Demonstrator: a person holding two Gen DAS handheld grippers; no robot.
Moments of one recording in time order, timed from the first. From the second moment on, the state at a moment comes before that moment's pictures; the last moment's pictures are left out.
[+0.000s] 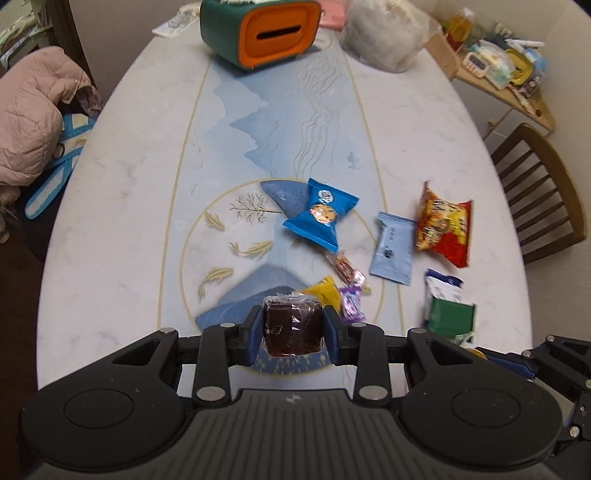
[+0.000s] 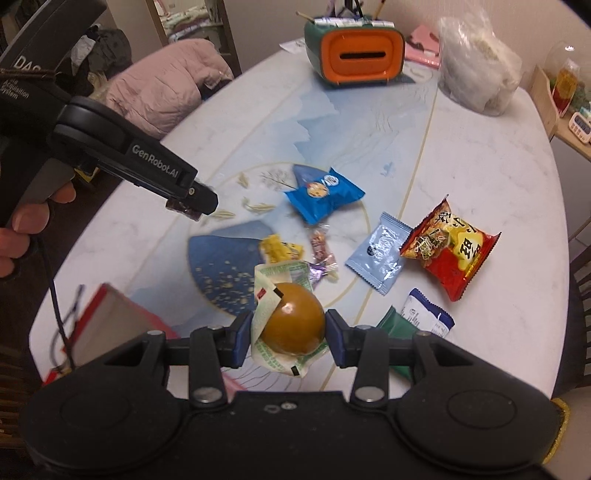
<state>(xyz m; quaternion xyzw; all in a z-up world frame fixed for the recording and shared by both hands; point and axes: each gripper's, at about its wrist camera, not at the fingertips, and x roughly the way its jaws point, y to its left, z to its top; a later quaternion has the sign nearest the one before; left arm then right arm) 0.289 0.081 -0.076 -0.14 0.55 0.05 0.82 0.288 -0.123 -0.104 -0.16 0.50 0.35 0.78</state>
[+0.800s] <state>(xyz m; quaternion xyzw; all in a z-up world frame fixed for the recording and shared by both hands) 0.137 0.044 0.020 -0.09 0.53 -0.02 0.84 0.148 -0.135 -0.016 -0.13 0.45 0.38 0.80</state>
